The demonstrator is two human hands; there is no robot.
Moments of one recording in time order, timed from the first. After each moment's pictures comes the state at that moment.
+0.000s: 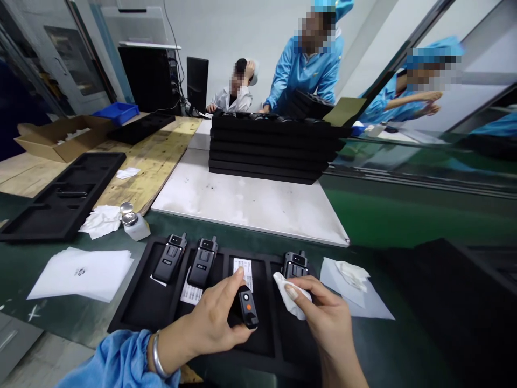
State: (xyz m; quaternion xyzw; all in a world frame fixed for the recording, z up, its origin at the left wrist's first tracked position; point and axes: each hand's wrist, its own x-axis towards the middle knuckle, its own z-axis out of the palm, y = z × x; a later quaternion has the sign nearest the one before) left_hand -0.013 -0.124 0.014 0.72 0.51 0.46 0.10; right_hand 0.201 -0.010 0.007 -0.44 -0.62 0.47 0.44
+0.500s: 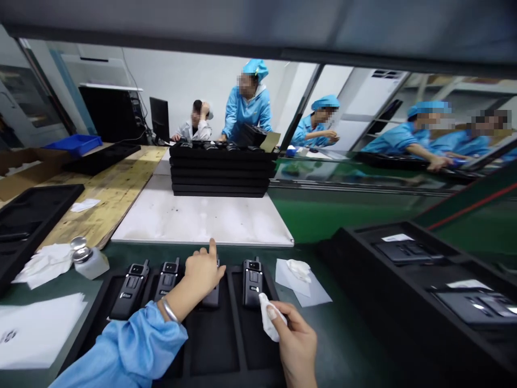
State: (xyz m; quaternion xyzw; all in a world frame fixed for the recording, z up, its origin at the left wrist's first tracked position) left_hand 0.016 0.007 0.056 0.64 0.77 0.04 0.02; right_hand 0.235 -0.036 -0.029 -0.52 -0.50 0.40 0.57
